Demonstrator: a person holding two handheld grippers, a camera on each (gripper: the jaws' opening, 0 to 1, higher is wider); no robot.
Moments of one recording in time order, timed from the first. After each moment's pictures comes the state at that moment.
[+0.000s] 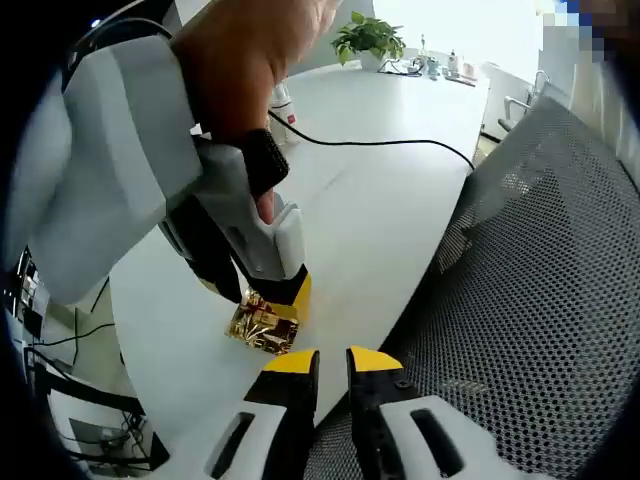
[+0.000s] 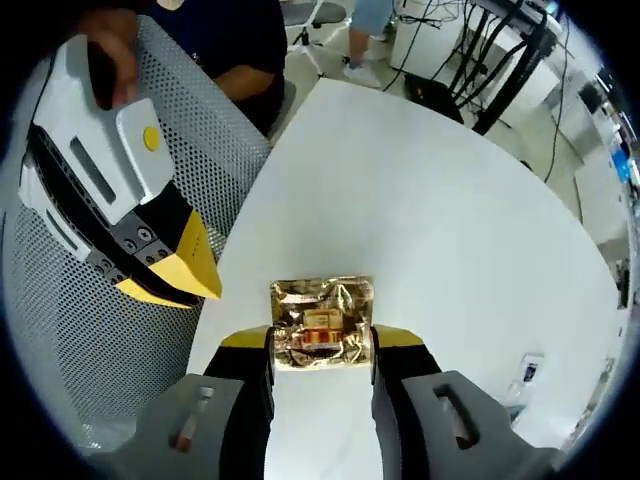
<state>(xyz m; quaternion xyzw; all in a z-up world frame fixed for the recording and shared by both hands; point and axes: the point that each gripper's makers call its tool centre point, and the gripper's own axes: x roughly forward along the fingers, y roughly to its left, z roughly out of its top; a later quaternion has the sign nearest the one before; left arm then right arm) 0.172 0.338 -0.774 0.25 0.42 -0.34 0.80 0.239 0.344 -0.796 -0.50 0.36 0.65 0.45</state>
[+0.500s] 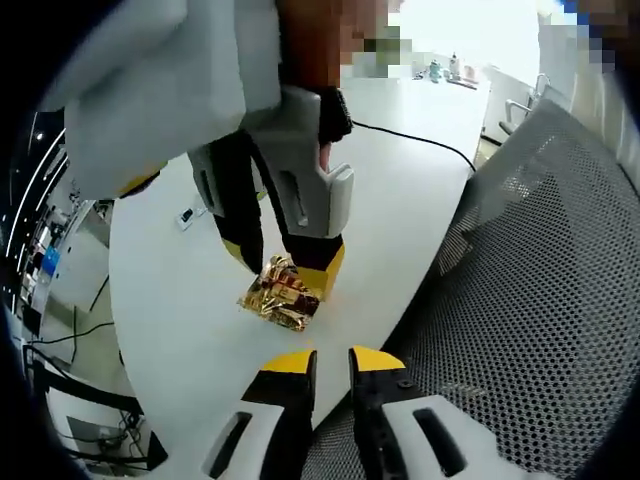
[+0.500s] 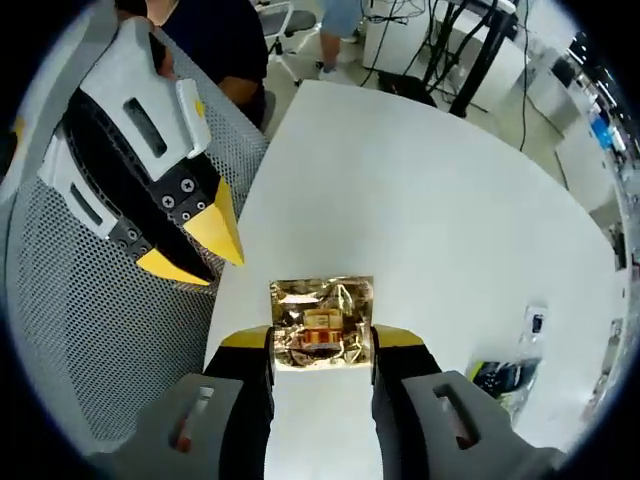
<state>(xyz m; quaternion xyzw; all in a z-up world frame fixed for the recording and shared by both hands) 0.172 0.337 -0.772 0.24 0.42 -0.34 0.81 0.241 0.320 -0.783 -0.46 0.37 0.63 0.50</state>
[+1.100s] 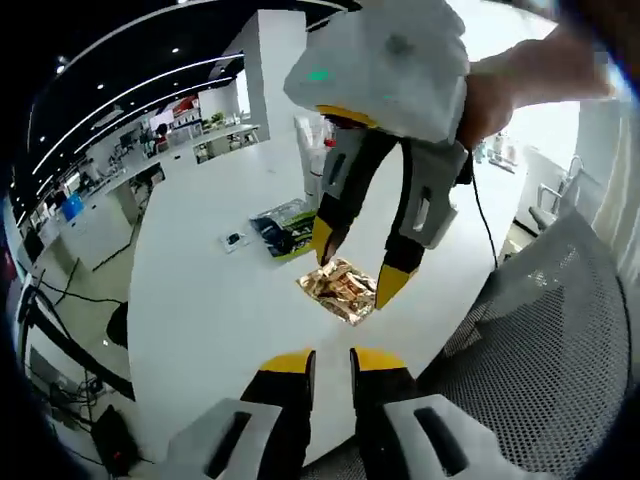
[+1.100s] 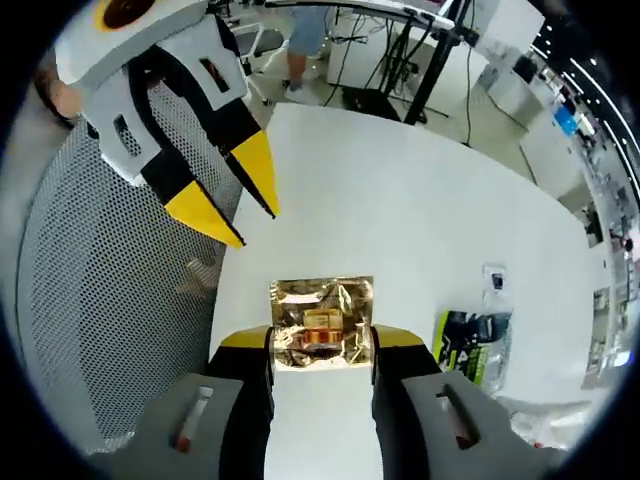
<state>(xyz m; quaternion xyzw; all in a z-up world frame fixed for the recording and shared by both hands) 0.209 0.332 -0.716 0.05 0.35 -0.29 0.89 0.250 0.284 -0.739 -0.44 0.35 0.60 0.57</state>
